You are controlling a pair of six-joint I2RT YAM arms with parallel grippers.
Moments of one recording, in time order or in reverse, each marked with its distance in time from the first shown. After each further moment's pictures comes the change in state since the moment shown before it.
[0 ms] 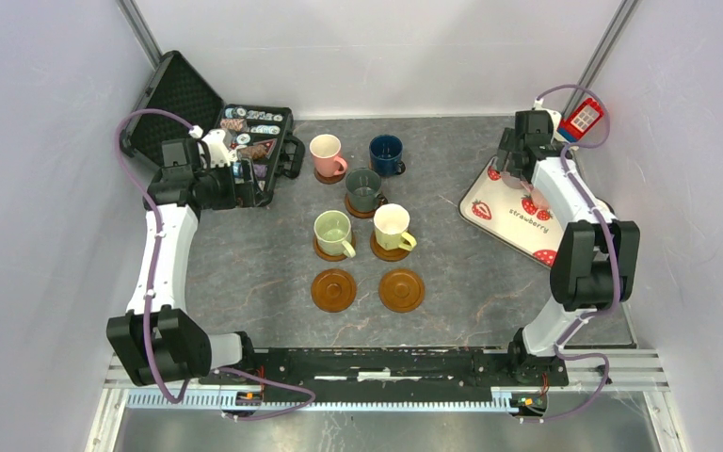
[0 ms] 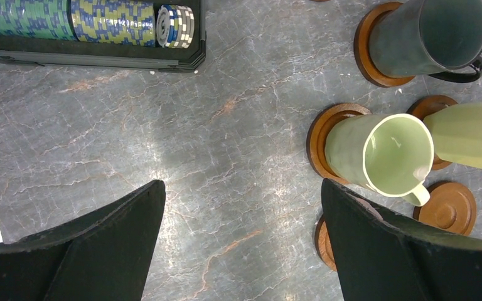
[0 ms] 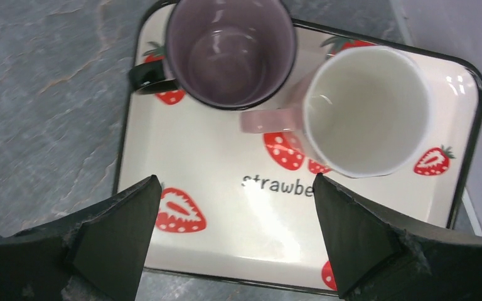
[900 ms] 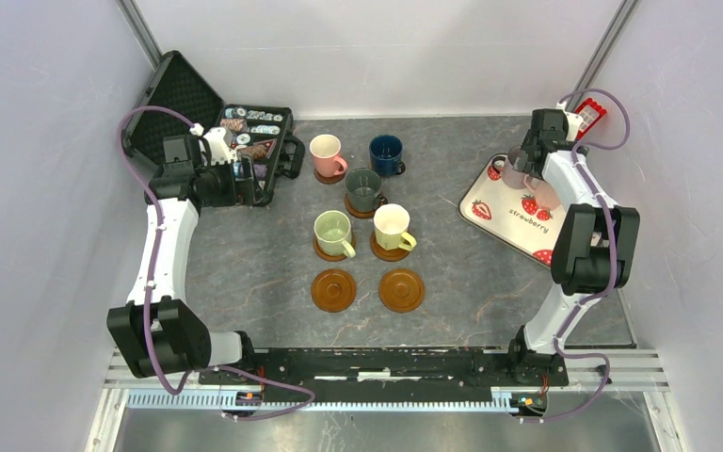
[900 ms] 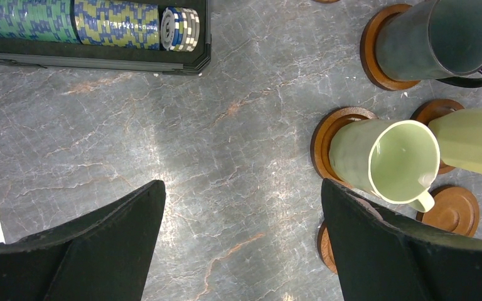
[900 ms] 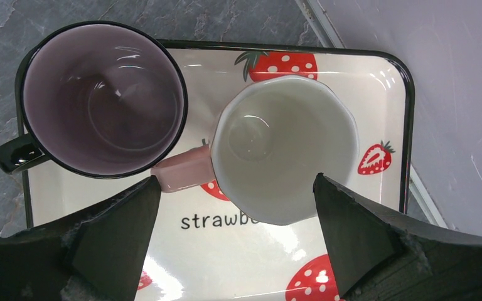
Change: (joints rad) left arm 0.000 0.043 0.024 -0.001 -0.013 0.000; right arm -0.114 0.114 0.063 -0.019 0.145 0.032
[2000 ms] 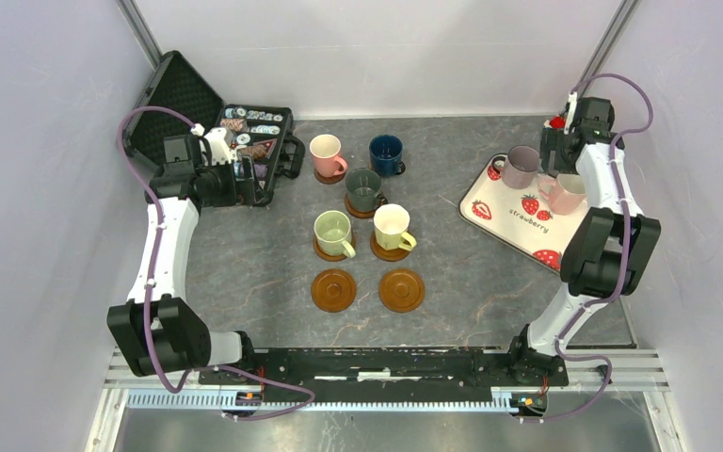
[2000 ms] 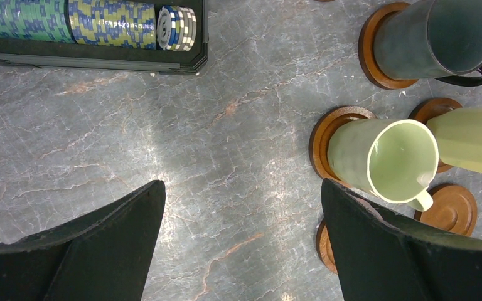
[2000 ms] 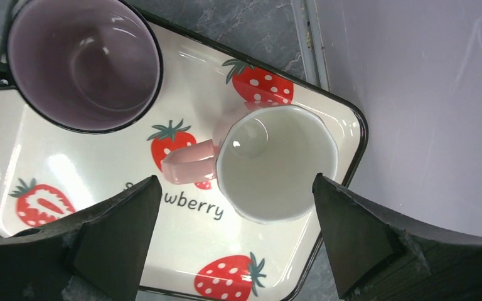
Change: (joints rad) left arm 0.000 0.007 0.000 0.000 0.010 -0.001; right arm -0.171 0.004 0.143 -0.144 -0.354 -0.464
